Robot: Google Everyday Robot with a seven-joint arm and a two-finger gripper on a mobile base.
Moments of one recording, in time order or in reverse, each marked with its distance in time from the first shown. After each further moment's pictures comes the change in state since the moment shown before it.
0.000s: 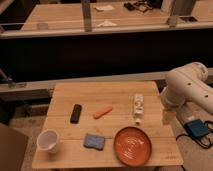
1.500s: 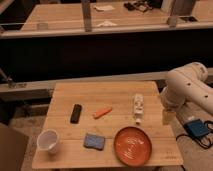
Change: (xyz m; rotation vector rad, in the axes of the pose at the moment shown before) arm -0.026 -0.005 -0.003 0.007 0.007 -0.043
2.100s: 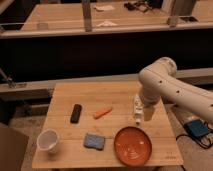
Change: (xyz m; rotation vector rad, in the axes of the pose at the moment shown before) arm -0.069 -0.015 -0.009 0.026 0.014 -0.092
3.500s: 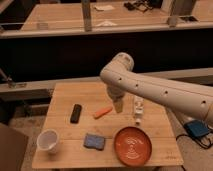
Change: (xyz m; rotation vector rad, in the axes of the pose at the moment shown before) arm -0.143 -0.054 0.003 0.076 -0.019 -0.229
